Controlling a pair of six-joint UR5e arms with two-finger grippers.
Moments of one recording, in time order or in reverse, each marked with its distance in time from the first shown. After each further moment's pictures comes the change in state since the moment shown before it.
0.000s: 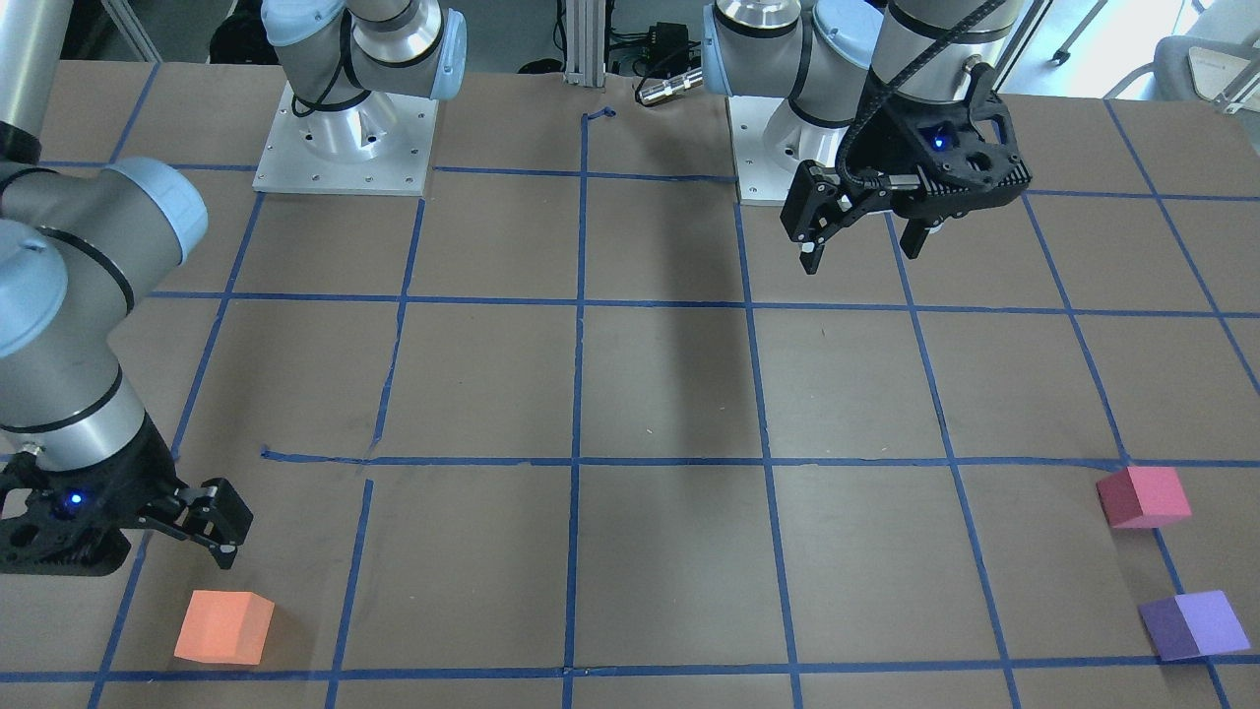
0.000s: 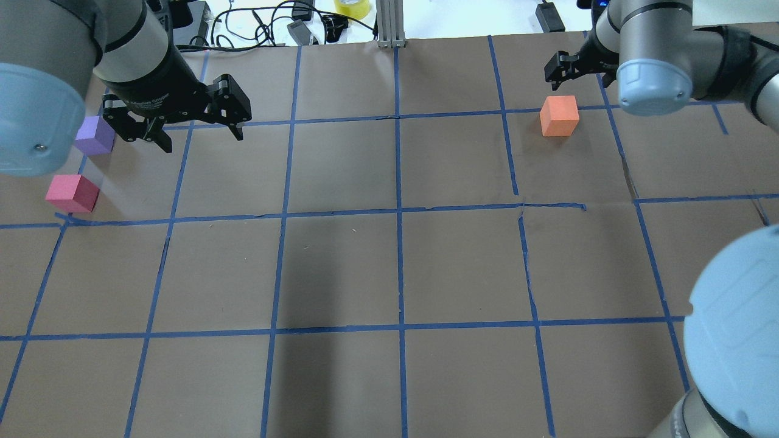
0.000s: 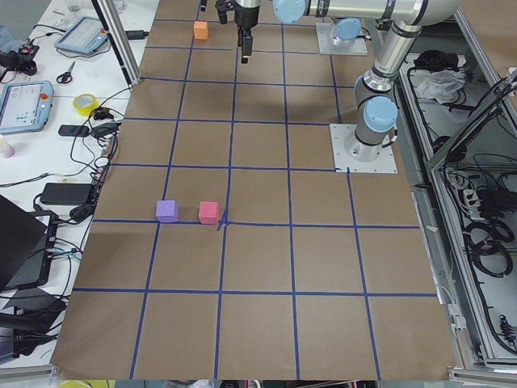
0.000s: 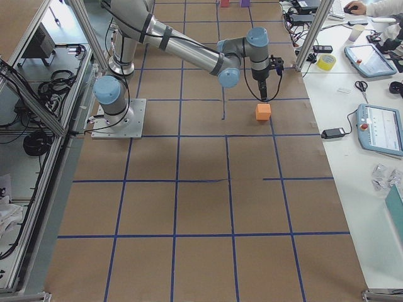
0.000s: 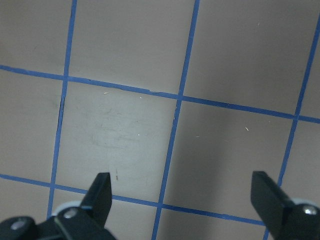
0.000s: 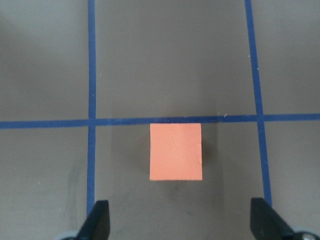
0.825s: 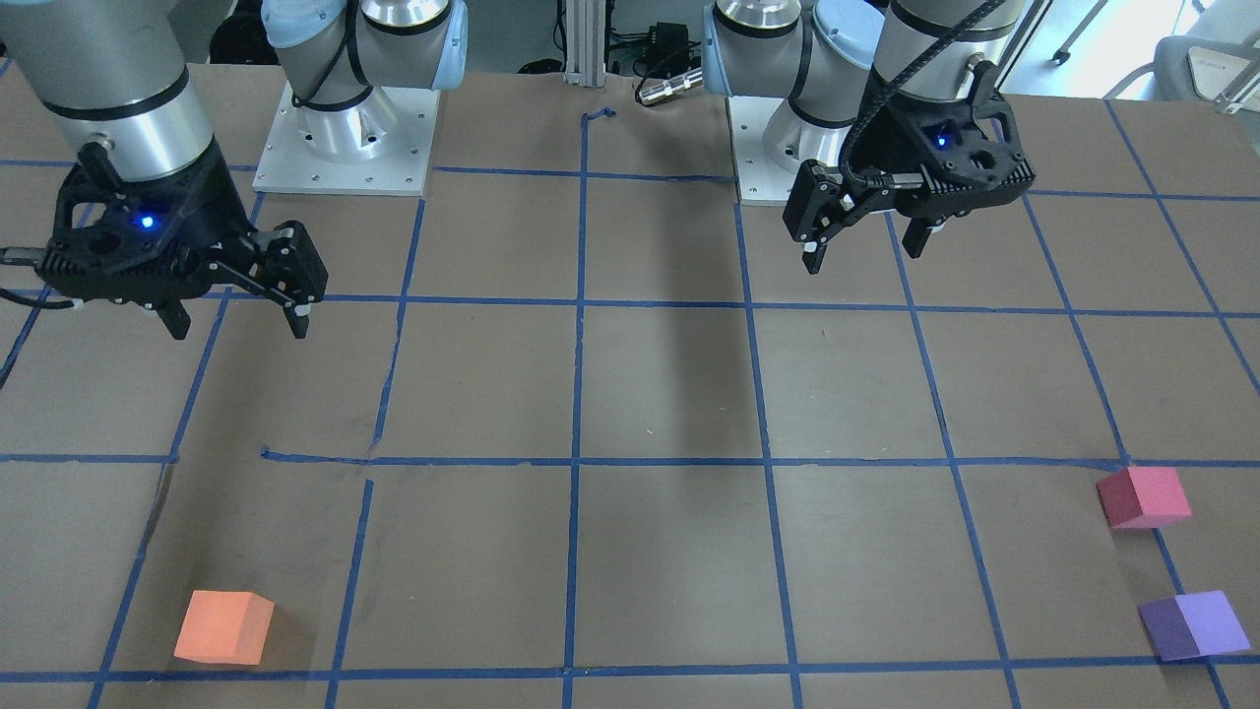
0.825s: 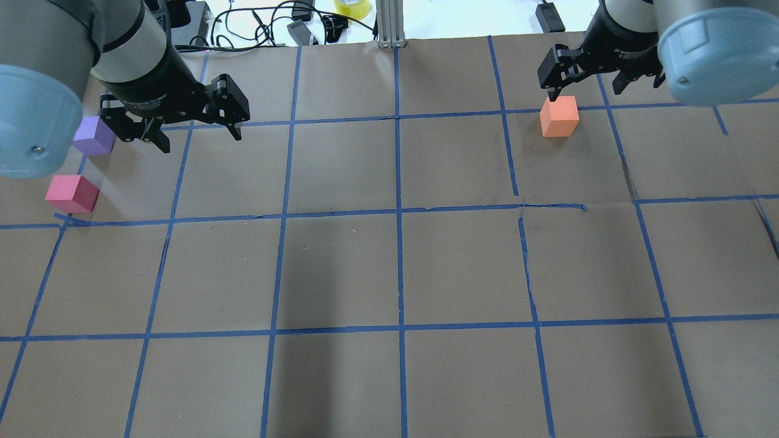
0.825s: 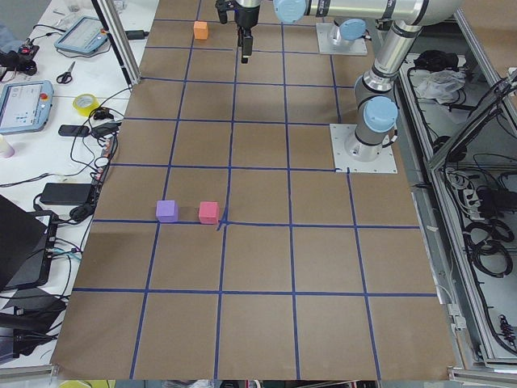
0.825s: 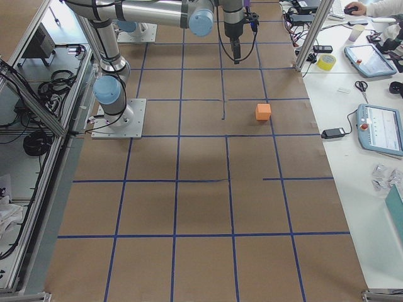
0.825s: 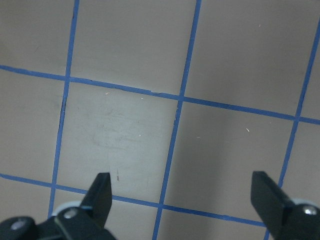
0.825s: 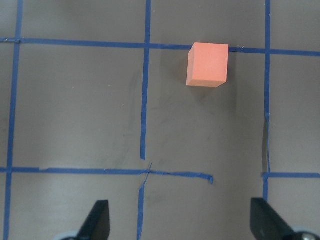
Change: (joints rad) left arm 0.001 0.003 0.000 0.000 0.004 -0.003; right arm 0.077 -0.347 0.014 0.436 -0.048 0.024
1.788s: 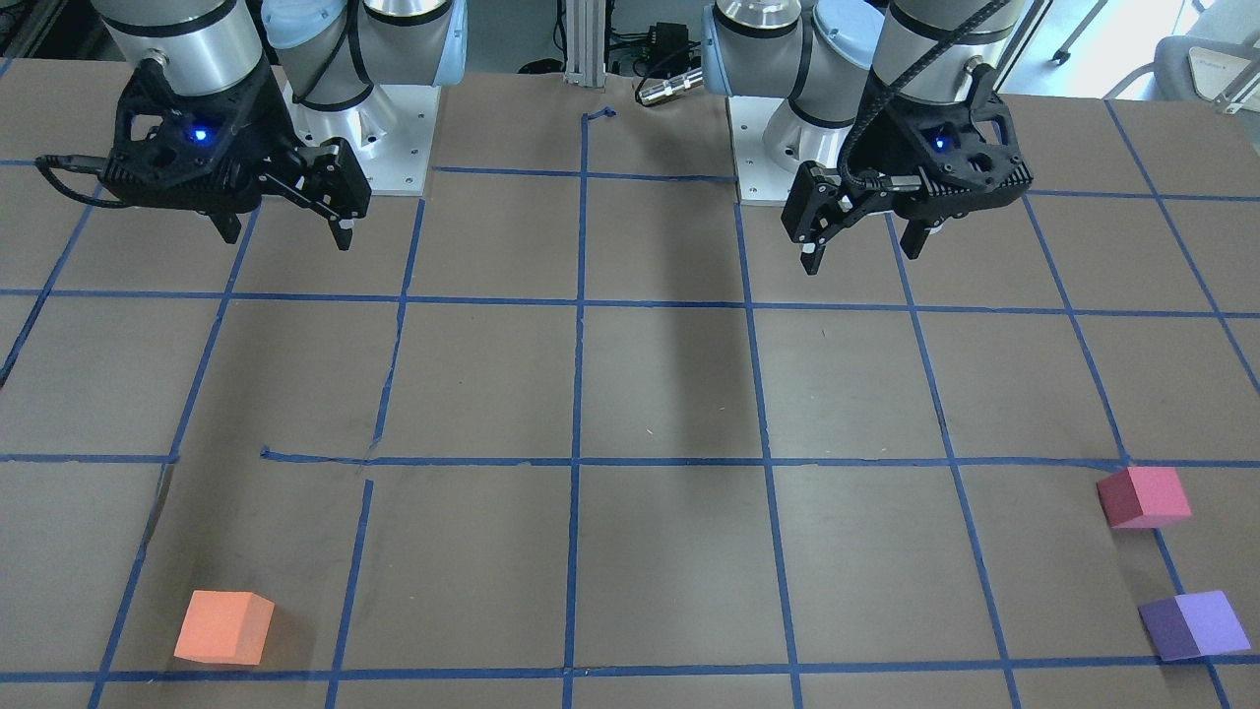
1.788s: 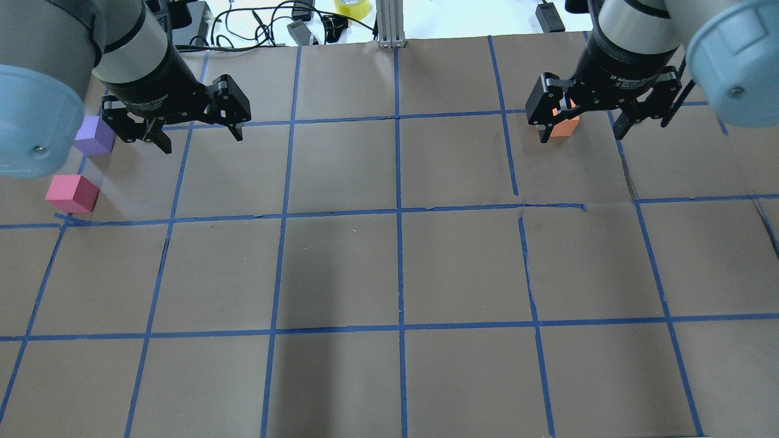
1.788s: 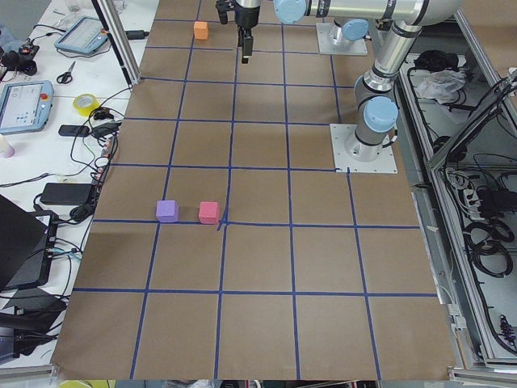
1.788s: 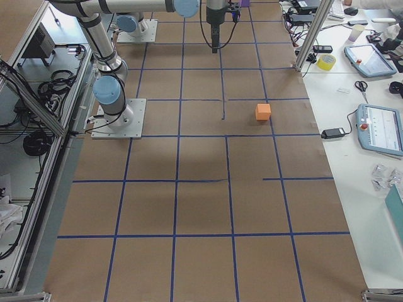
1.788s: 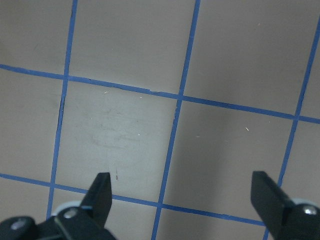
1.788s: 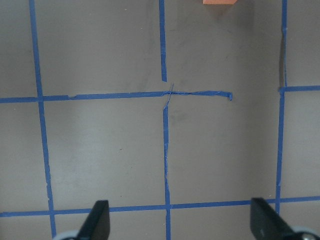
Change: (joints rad) left arm 0.000 0.000 -0.002 0.001 -0.005 -0.001; right arm 0.097 -0.162 -0.008 0.335 -0.013 0.148
